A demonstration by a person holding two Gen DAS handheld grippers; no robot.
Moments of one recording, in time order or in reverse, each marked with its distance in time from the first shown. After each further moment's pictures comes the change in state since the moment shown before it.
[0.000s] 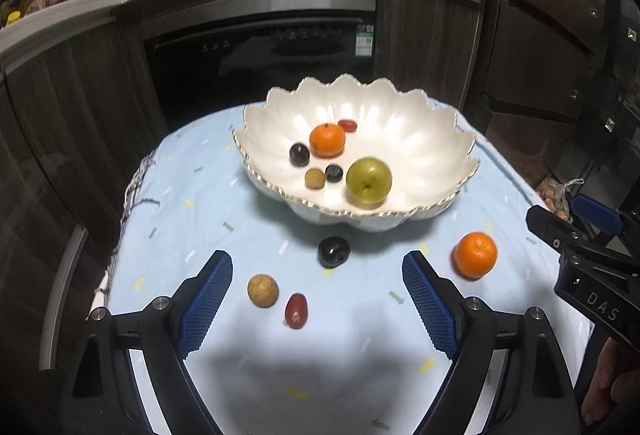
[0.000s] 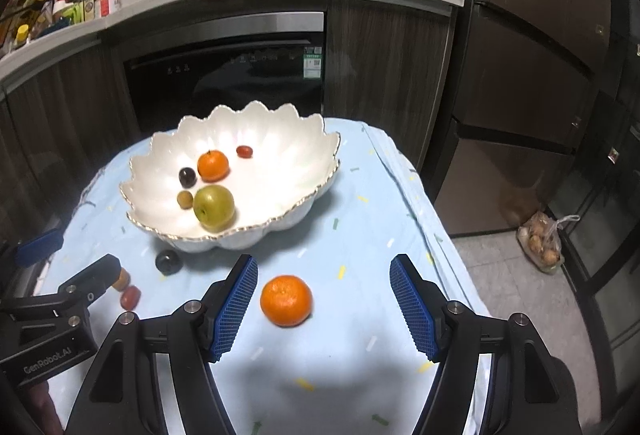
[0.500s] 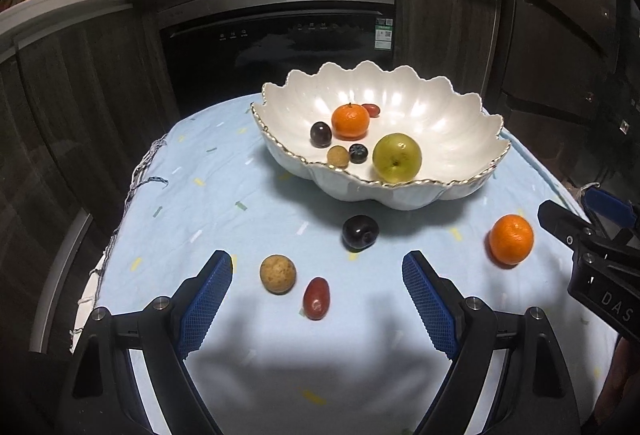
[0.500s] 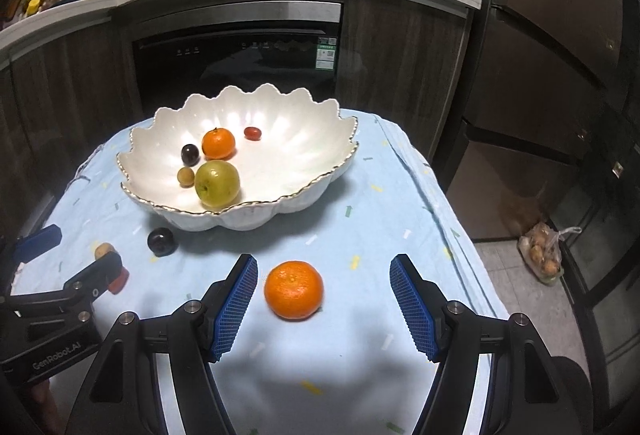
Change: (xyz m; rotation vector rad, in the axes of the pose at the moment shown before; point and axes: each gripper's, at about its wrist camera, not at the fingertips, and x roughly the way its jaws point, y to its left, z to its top) left arm 0.021 0.012 -0.026 -0.022 -0.029 0.051; right arm 0.017 0.016 -0.016 -0.063 -0.022 0.005
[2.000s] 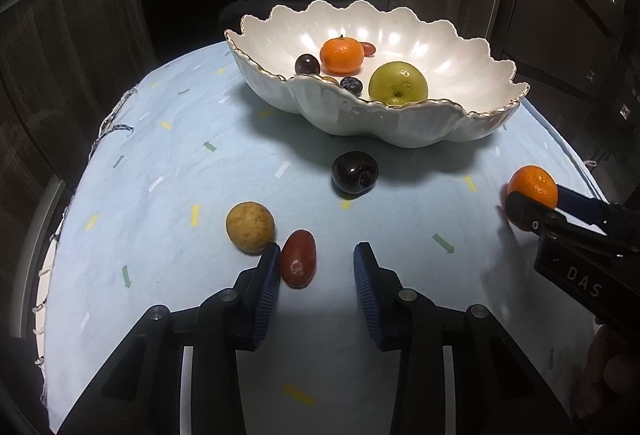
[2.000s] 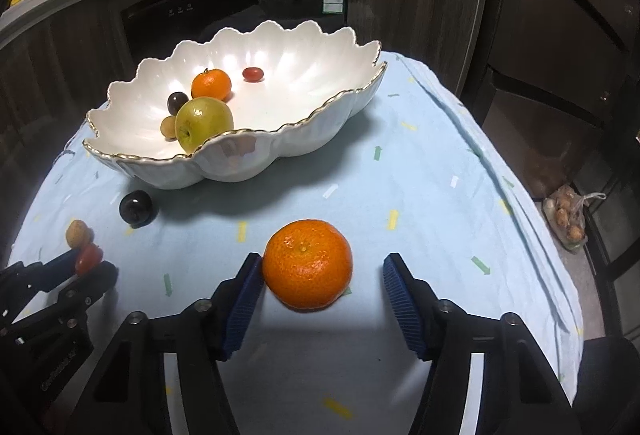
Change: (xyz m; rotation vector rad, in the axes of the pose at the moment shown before) left arm 0.040 -0.003 -0.020 -0.004 0.160 -0.051; right arm 0.061 0.005 -0.021 0.049 0.167 0.066
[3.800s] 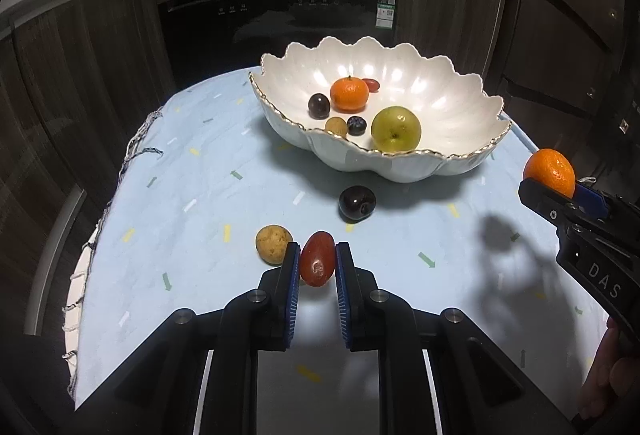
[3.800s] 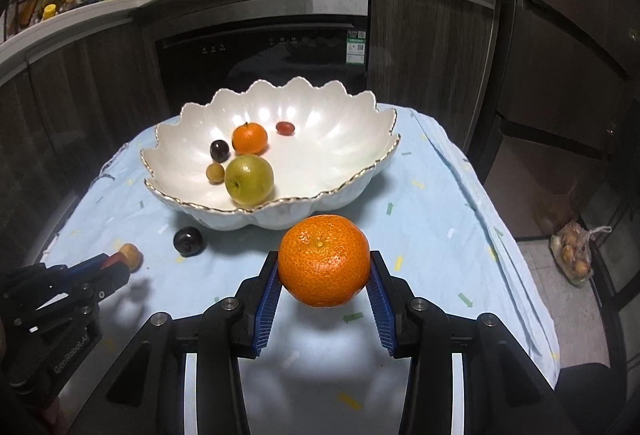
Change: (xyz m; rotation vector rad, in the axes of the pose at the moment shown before) left arm -0.041 0.004 0.009 -0.020 -0.068 0.026; right arm -0.052 0.008 0.011 -0.040 -0.157 0.049
